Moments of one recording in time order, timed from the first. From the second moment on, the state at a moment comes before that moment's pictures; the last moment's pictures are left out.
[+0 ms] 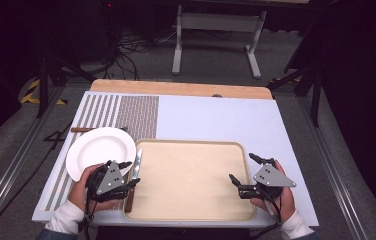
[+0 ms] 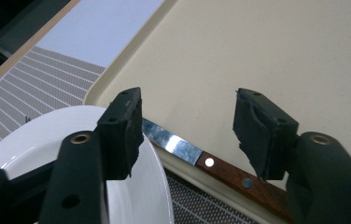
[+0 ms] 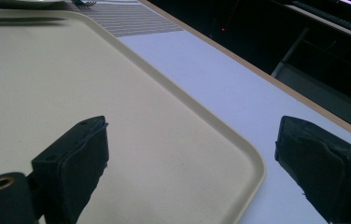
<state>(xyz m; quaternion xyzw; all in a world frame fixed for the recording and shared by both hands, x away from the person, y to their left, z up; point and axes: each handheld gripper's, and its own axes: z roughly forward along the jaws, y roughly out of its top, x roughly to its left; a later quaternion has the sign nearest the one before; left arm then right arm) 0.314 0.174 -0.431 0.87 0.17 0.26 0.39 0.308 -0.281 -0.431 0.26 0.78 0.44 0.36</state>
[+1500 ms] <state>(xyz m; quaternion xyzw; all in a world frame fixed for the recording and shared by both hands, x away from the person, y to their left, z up) 0.317 0.253 -0.432 0.81 0.28 0.31 0.41 0.317 -0.272 -0.430 0.25 0.79 0.44 0.35</state>
